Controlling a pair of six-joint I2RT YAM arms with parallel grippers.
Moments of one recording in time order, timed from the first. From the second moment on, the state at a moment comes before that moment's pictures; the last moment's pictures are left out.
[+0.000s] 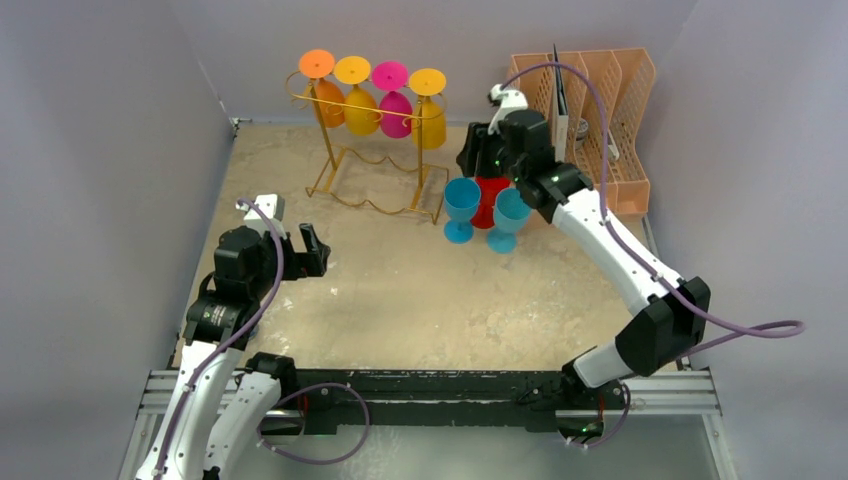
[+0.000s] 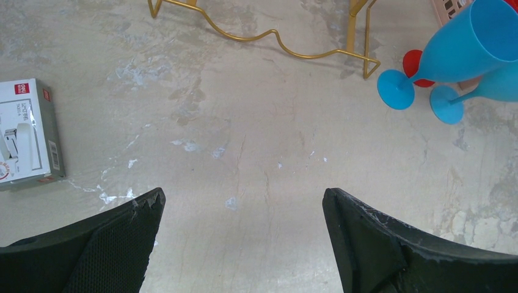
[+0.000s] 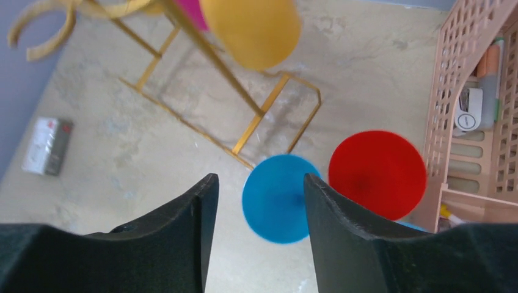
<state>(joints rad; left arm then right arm) -0.17 0.61 0.77 -0.63 0.05 -0.26 0.53 1.47 1.43 -0.40 0.06 0.26</state>
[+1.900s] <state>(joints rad) -0.17 0.60 0.77 -0.63 0.05 -0.26 0.47 2.00 2.22 -0.61 -0.50 0.21</state>
